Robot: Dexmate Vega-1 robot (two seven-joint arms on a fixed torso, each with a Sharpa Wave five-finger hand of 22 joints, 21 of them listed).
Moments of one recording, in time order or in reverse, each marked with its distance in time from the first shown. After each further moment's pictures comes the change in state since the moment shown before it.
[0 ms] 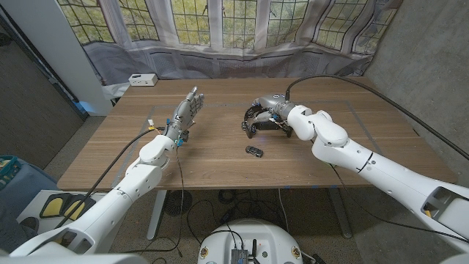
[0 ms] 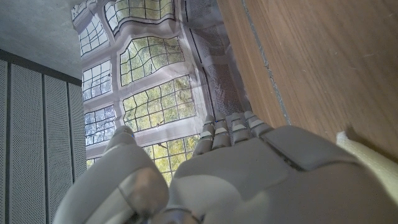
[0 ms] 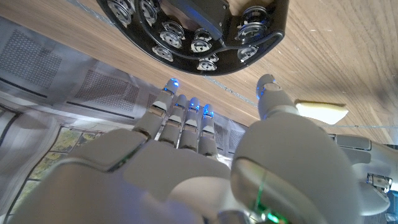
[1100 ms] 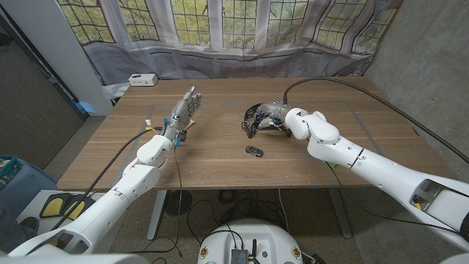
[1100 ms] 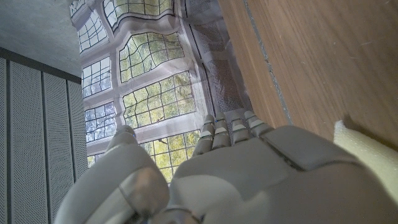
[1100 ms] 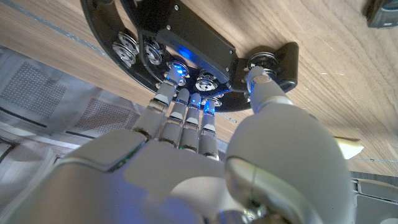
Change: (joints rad) left arm 0.014 0.013 -0.014 -0.015 -0.006 0.002 0.009; left_hand 0.000 0.011 0.004 -0.004 0.000 0.007 0.000 0.000 0.000 0.004 0.004 0.000 0.000 0.002 0.002 0.000 0.000 0.000 0.000 0.000 0.000; right arm 0.060 0.041 -0.063 0.129 0.004 -0.023 0.042; right_hand 0.112 0.001 0.021 -0.007 0.000 0.062 0.016 0.000 0.000 0.070 -0.002 0.014 0.000 0.088 -0.019 0.026 0.006 0.179 -0.028 0.036 -0.001
